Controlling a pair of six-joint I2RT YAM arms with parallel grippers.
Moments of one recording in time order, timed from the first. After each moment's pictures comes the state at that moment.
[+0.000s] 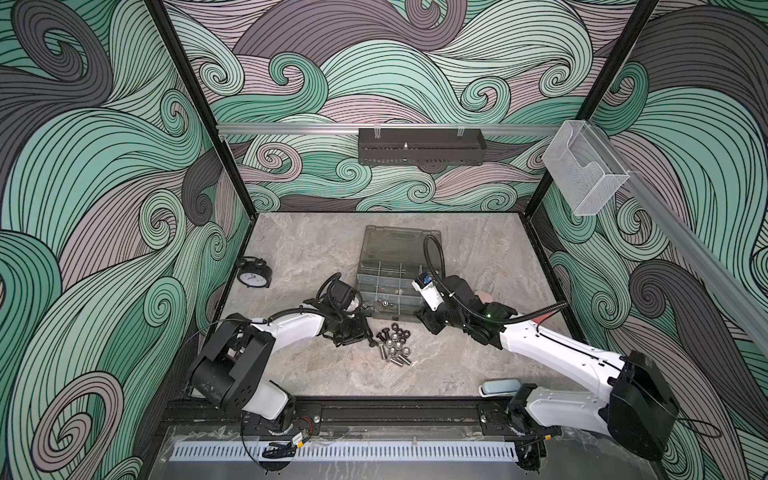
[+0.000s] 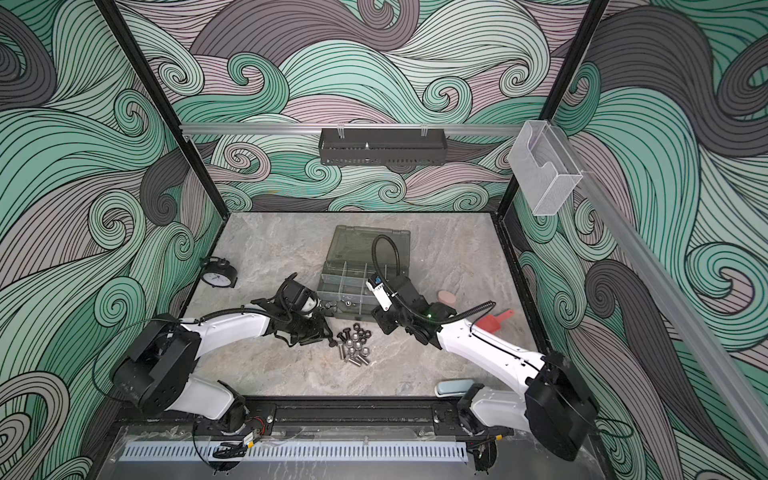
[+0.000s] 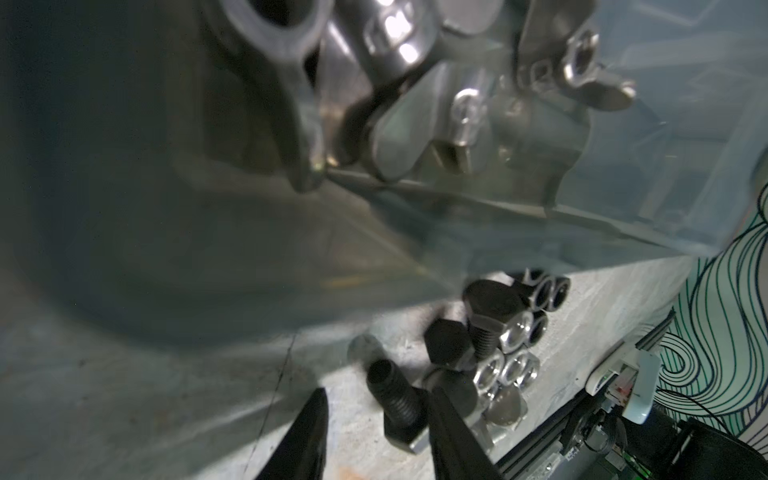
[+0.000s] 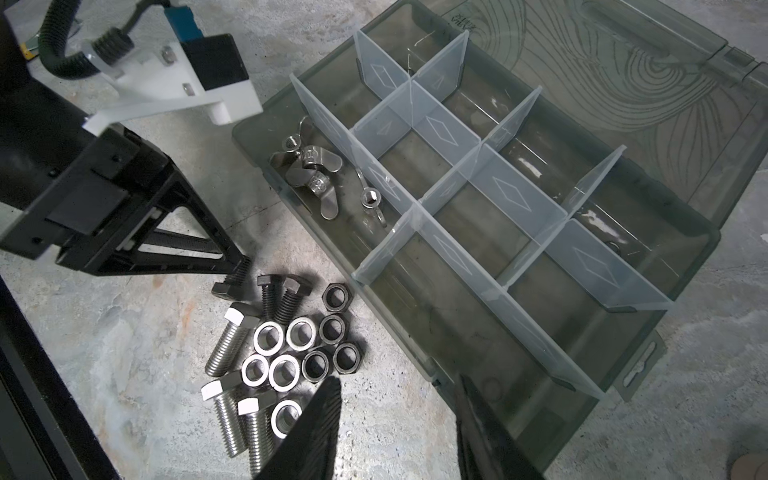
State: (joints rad) left arm -0.54 1.49 0.66 -0.35 0.40 -0.73; right arm 0.76 1.24 0.77 -0.33 -0.02 0.03
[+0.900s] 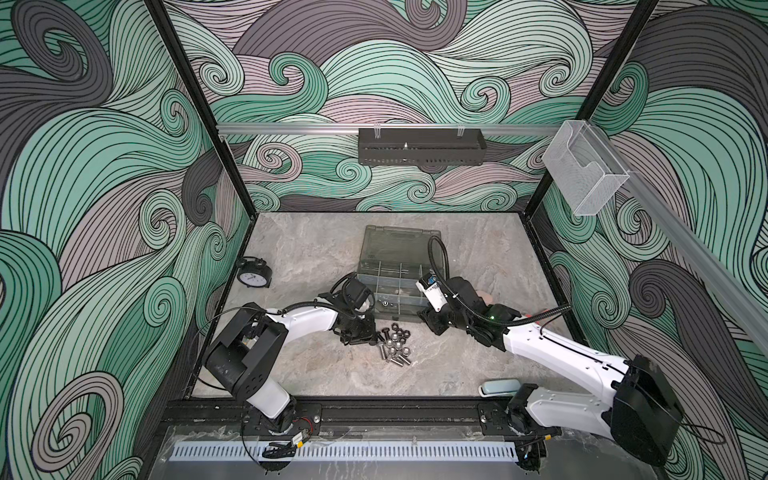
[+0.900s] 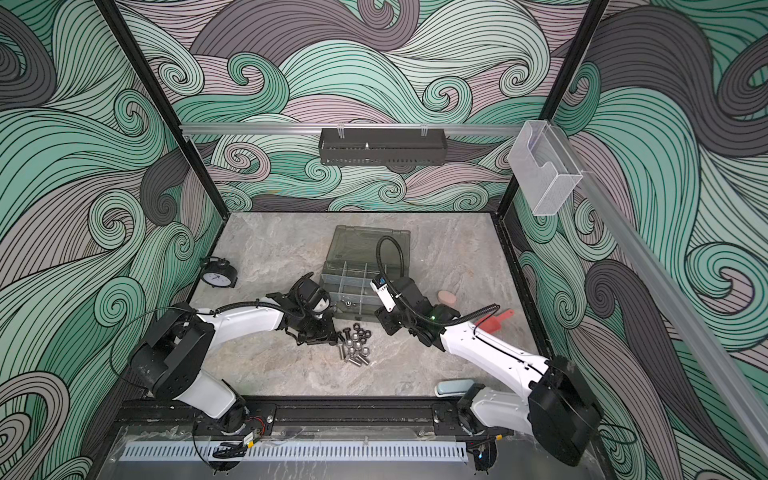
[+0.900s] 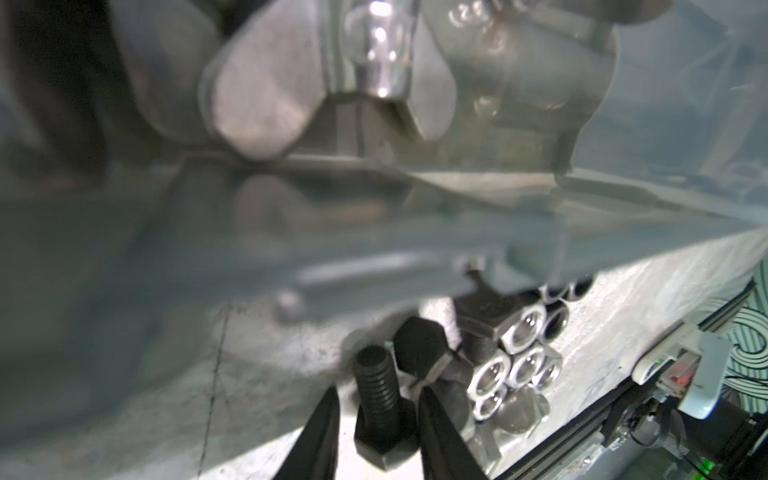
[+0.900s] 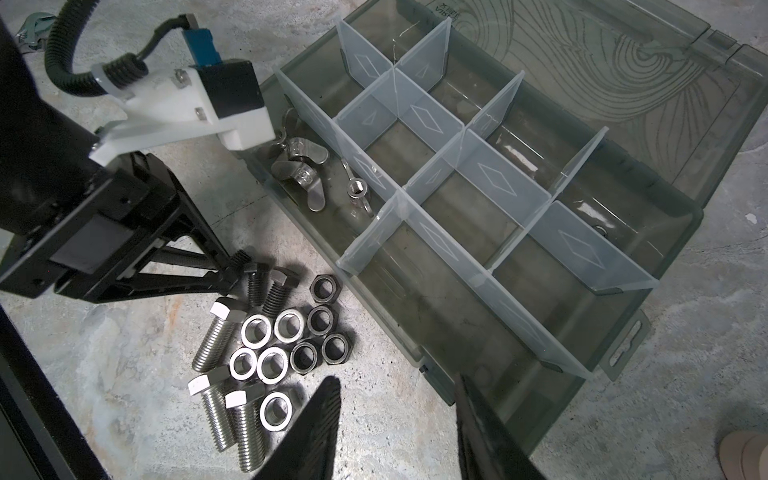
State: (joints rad) left arm -0.63 1.57 0.77 -0.47 0.34 -0.65; right arm 0.75 1.21 0.74 -0.33 -0.02 0.04
